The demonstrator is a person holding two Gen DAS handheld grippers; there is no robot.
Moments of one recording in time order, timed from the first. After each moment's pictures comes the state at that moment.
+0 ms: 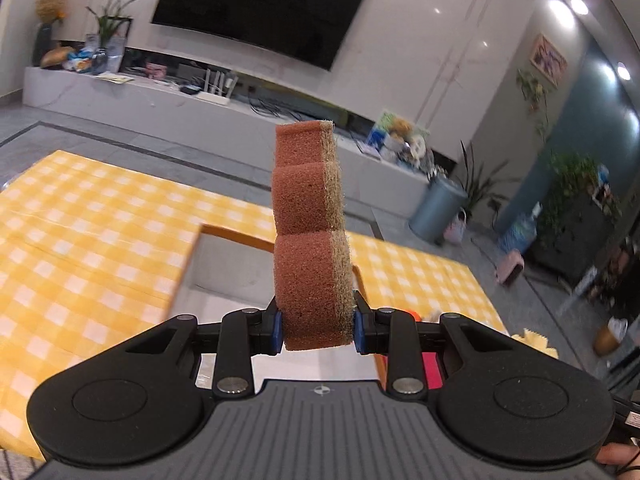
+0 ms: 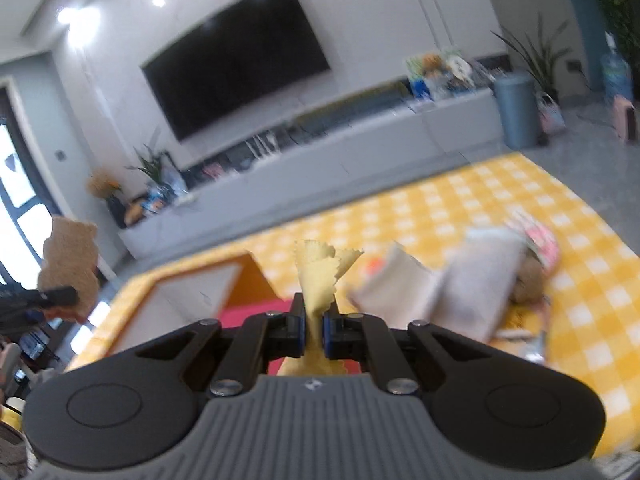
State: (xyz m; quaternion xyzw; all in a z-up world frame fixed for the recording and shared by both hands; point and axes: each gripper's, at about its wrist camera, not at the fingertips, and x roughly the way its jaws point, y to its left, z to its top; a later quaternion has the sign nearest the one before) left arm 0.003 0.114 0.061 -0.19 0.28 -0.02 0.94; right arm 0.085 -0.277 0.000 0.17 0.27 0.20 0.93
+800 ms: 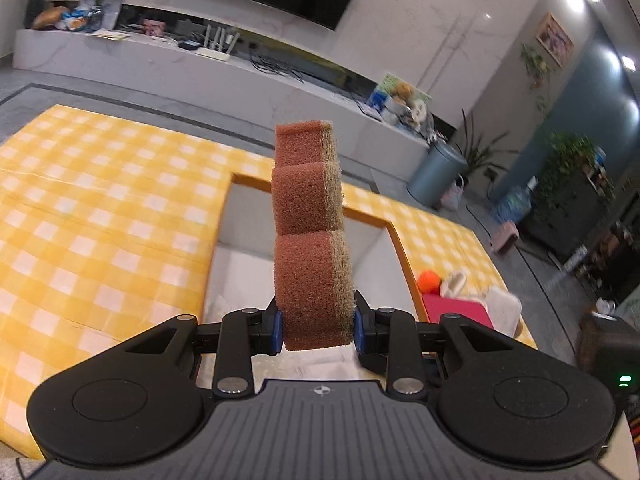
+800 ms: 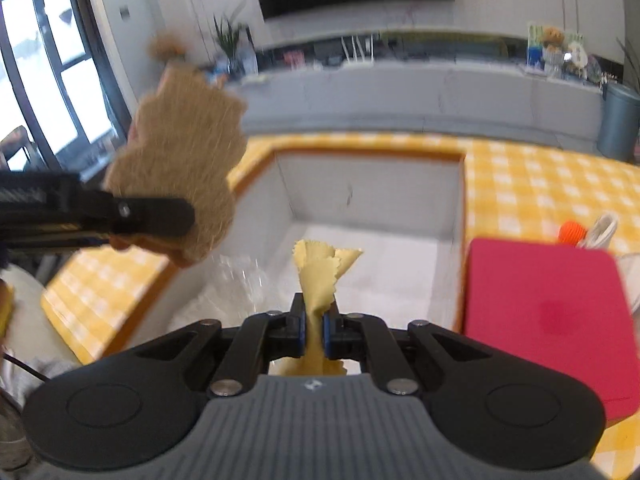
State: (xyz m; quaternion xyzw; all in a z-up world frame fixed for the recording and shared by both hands) left arm 0.012 0.157 0.022 -0.20 0.34 -0.05 0.92; right arm 0.103 -0.042 -0.032 0.00 0.38 0.29 0.88
